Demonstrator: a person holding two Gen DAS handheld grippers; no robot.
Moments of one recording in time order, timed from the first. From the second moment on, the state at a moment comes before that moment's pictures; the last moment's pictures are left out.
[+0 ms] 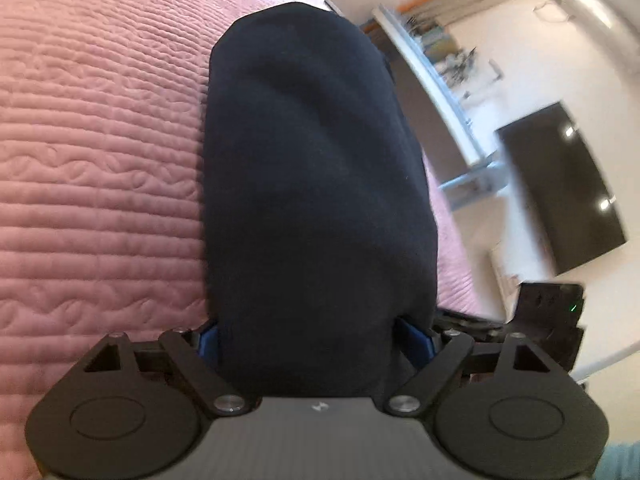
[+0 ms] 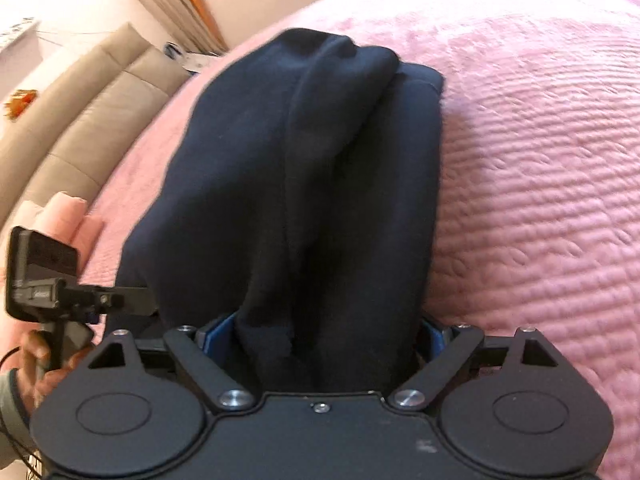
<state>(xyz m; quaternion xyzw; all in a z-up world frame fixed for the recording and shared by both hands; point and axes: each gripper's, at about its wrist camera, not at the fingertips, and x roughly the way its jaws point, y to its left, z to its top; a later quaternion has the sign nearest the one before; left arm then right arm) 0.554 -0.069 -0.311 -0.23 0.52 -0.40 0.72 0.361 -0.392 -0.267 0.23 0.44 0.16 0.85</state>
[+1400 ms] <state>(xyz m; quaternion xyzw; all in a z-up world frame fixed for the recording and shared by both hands) 0.203 0.132 -0.258 -0.29 0.41 -0.30 0.81 0.074 -0.222 -0.168 0.07 0.38 0.14 0.91</state>
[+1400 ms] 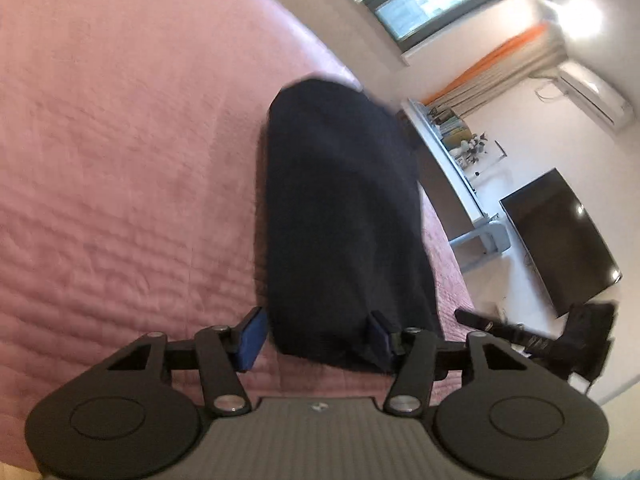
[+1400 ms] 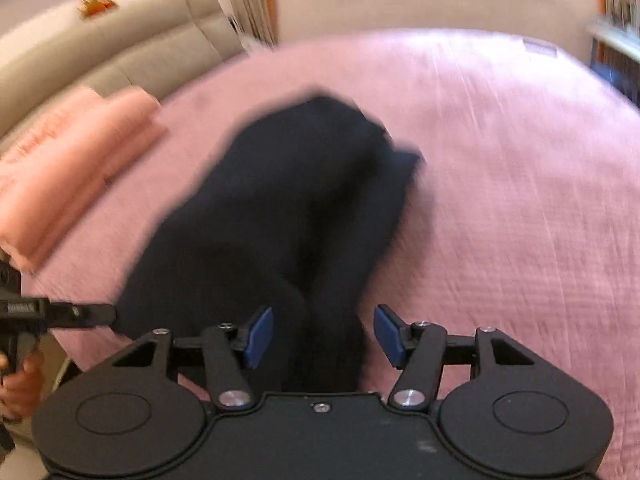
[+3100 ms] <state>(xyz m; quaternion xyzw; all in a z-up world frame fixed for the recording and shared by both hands) 0.061 0.028 -0.030 0.04 0.33 -0.07 0.94 -0.026 -0.168 -0.029 0.05 0.40 -0.06 0.91</state>
